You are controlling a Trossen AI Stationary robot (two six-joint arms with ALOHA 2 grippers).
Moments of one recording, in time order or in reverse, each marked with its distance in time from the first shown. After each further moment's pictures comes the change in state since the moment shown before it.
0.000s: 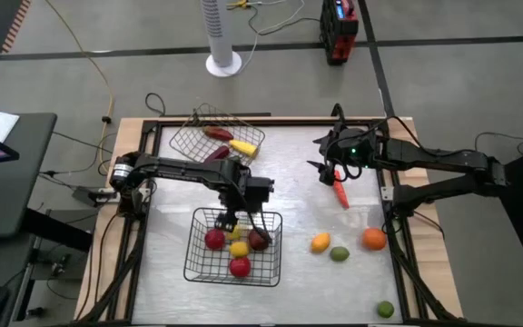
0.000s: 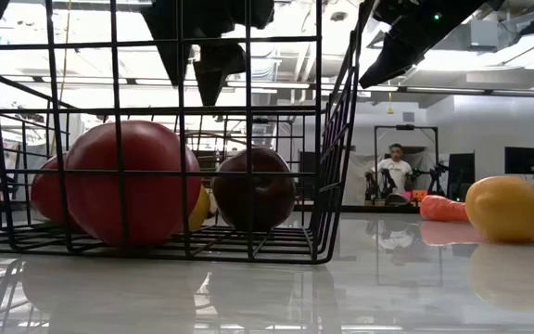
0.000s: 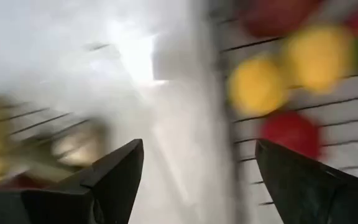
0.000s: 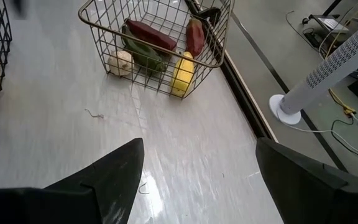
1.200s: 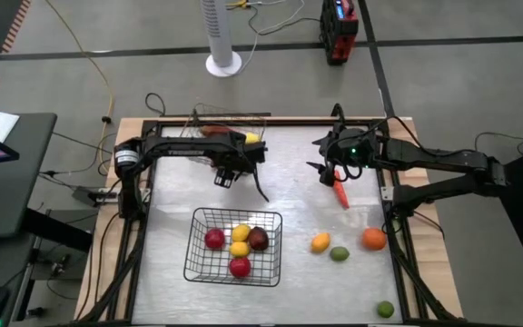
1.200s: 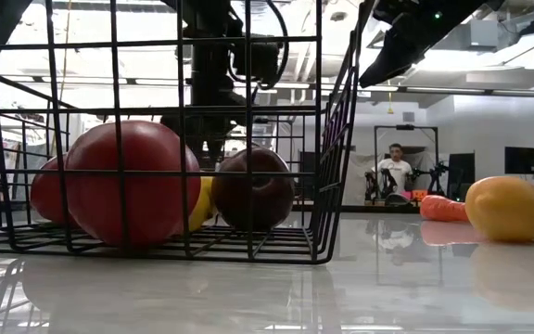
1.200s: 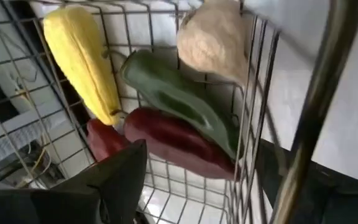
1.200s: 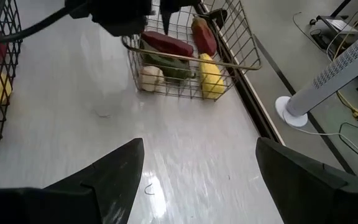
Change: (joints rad) left arm 0.310 0.000 -0.273 0.300 -0.427 0.327; right arm 0.000 0.000 0.000 0.002 -0.027 -0.001
